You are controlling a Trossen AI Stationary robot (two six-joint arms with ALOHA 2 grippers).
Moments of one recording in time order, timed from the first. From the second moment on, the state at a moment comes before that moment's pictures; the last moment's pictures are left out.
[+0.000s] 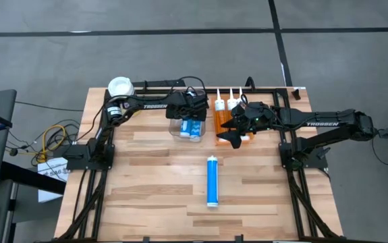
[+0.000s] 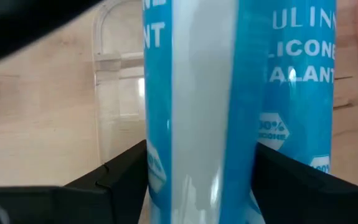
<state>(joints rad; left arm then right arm) 0.35 2.16 1.71 -0.87 -0.30 -1.08 -0.12 1.13 0.89 -0.31 -0.08 0.47</state>
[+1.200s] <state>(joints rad) 0.17 2.15 2.26 -1.58 -0.57 -1.04 0.04 1.13 0.89 -0.31 -0.09 0.47</state>
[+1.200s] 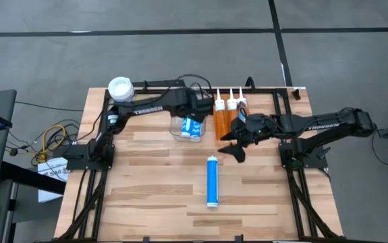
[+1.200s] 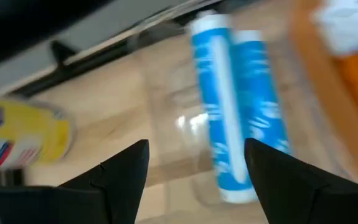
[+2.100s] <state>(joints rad) -0.20 1.62 1.79 -1.56 -0.86 -1.08 0.37 1.19 0.89 -0.18 0.24 0.89</state>
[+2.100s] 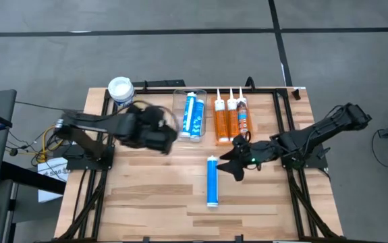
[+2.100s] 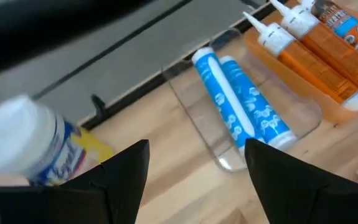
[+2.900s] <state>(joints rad) -0.46 1.23 1.05 -1.16 -0.82 -1.27 0.33 1.72 1.44 -0.97 0.04 1.33</state>
